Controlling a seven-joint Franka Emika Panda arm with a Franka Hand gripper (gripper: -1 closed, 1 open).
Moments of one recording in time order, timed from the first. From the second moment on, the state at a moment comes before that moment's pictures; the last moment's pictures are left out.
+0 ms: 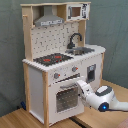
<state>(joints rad) -0.69 -1.48 1.82 -2.40 -0.26 2.76 0.96</state>
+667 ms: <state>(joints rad) -0.71 -1.45 1.82 -2.38 -0.25 2.75 1.03</state>
